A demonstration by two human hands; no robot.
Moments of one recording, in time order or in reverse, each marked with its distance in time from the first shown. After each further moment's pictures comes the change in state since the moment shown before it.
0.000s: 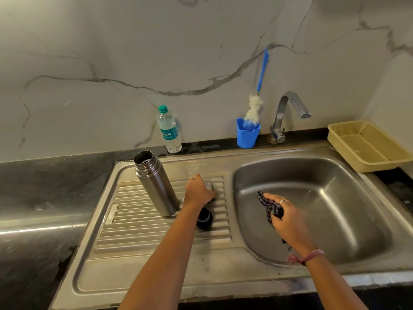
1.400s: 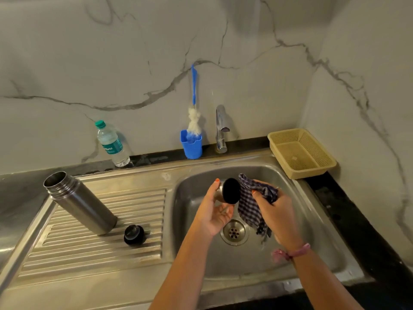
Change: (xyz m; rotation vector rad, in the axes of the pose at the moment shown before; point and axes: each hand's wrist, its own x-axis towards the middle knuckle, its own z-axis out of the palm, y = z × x) left_hand -0.094 0.193 0.105 -1.610 -0.468 -0.491; right_hand 0.030 0.053 -0.145 0.532 0.180 0.232
